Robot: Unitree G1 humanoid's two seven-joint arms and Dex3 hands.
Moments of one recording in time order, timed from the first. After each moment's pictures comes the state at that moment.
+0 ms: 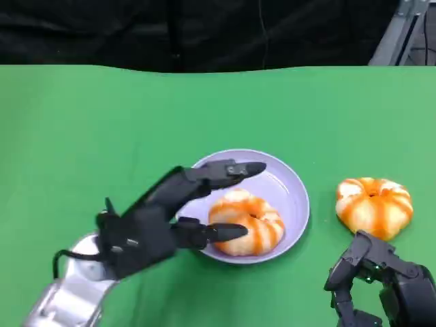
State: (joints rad) left arm -0.28 0.20 -0.29 0.26 -0.06 -0.33 -0.38; right arm 0.33 0.01 0.11 -0.08 -0.16 -0.59 -0.03
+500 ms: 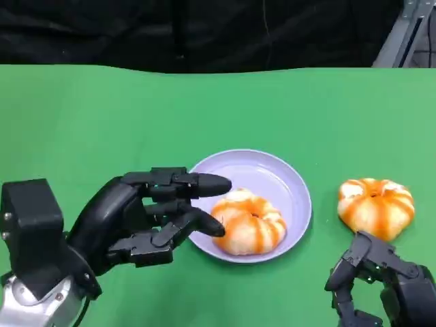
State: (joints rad) left arm -0.03 0.22 -0.09 -0.21 -0.42 0.16 -0.47; right arm 0.33 0.00 0.11 -0.08 -0.16 -0.59 -0.03
